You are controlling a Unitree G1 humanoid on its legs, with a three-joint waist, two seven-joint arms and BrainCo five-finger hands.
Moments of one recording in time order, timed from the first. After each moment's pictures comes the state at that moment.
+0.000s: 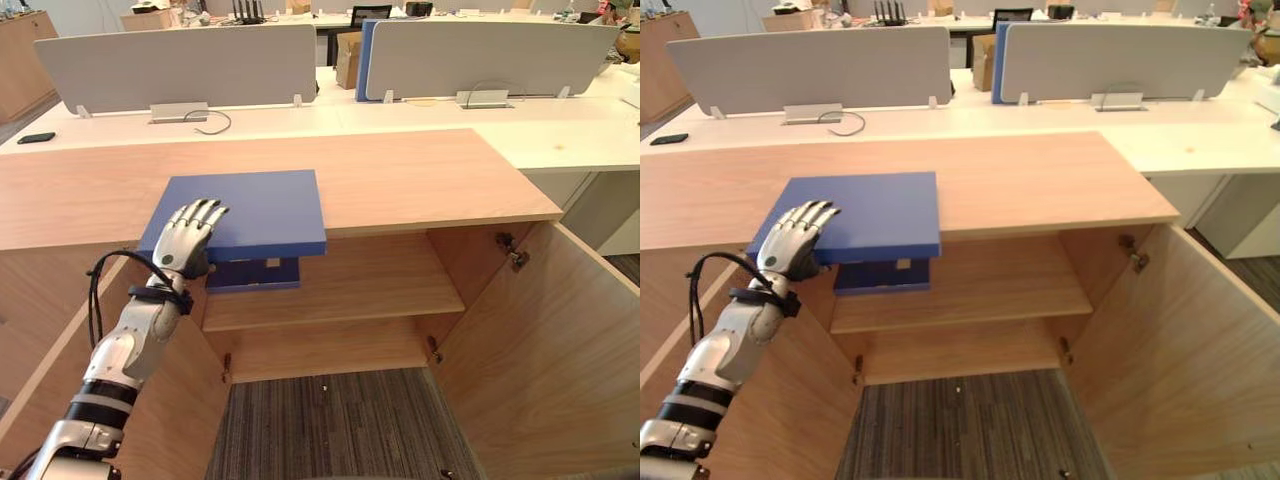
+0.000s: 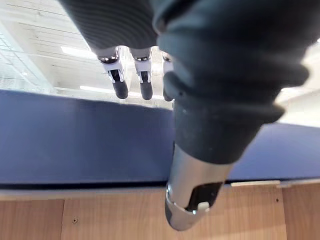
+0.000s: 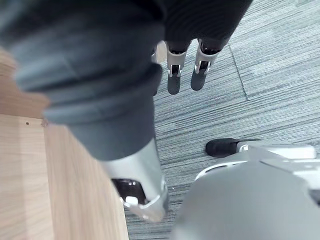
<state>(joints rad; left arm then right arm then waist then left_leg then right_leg) -0.27 0.67 -0.14 0.19 0.89 -0.15 0.26 0.15 -0.10 -0.20 1.10 -0.06 -0.03 -0.05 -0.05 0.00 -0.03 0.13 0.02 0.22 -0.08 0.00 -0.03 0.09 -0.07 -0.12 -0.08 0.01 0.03</state>
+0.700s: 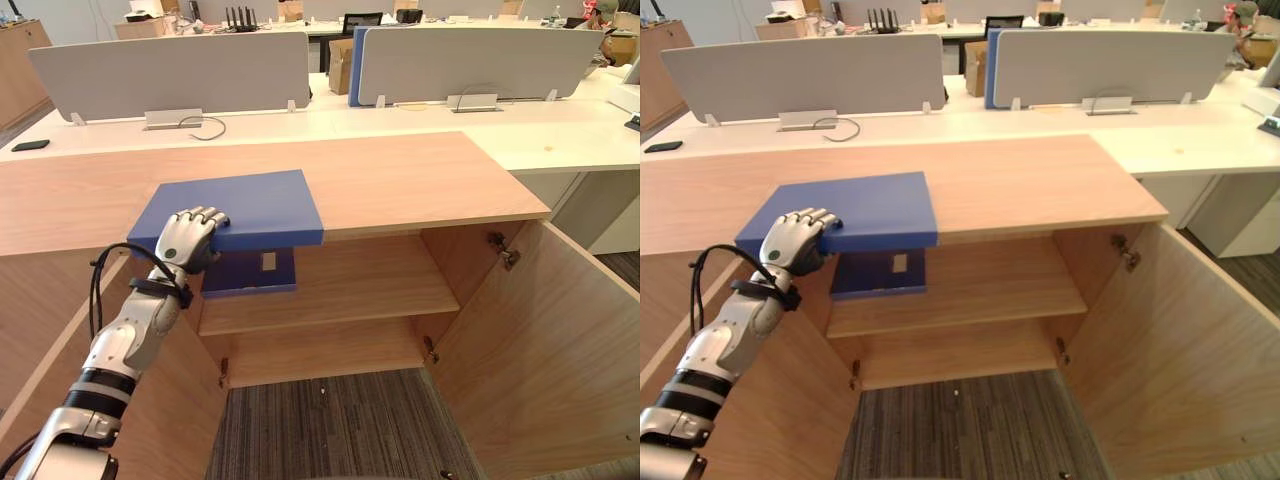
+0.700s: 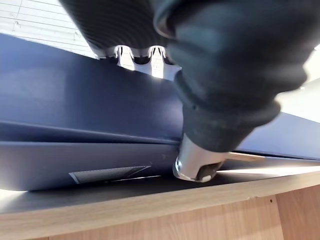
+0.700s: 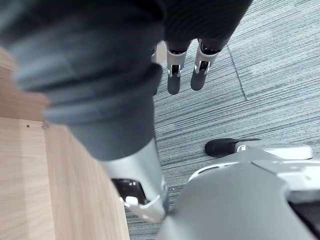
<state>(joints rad) -0.33 0.68 -0.16 0.25 0.90 -0.16 0.30 0.15 -0.10 -0.20 1.10 -0.06 -0.03 -0.05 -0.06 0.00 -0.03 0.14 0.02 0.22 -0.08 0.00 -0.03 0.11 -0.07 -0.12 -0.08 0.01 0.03</state>
